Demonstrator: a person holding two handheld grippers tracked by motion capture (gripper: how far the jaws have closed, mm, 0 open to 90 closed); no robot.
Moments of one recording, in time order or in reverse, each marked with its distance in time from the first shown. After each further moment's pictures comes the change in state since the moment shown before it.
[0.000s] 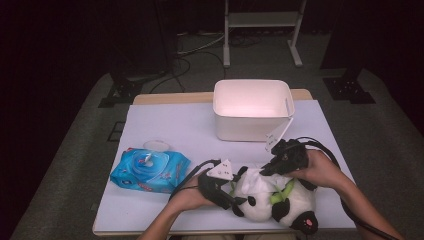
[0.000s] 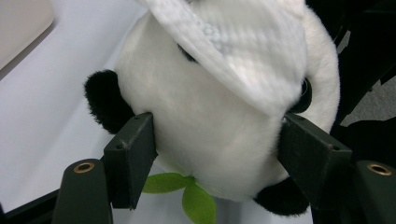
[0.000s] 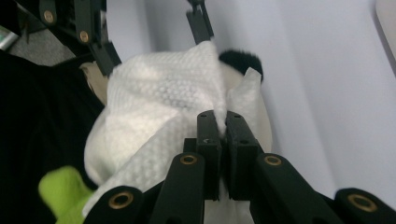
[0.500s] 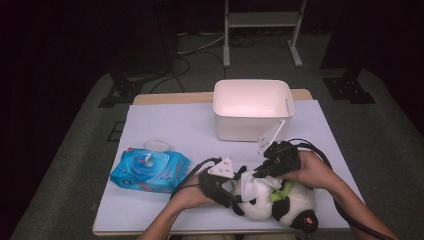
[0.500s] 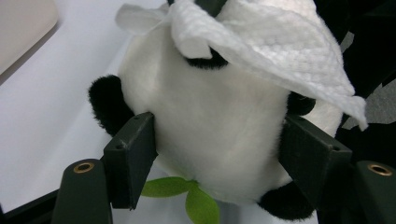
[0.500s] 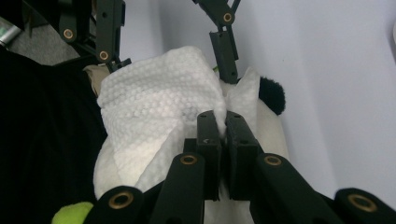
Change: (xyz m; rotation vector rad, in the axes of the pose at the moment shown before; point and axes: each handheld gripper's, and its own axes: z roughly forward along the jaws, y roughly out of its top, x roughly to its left) left arm 0.003 0.001 0.002 -0.002 0.002 -0.014; right arm 0.010 0.016 0.011 -0.002 0.010 -0.051
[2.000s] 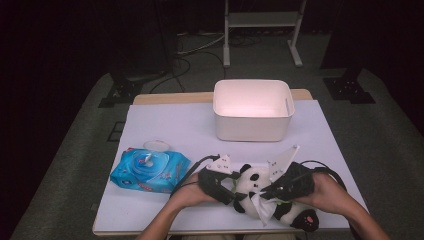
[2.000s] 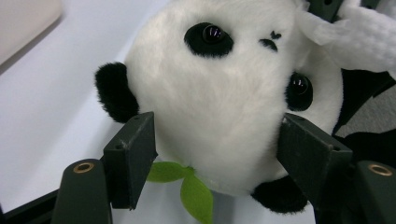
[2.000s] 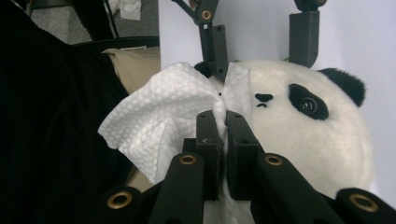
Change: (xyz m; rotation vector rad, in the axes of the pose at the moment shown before) left arm 0.008 -0.001 0.001 -0.003 -0.017 -0.042; right arm 0.056 -0.025 -0.005 -0.027 -0.027 -0.112
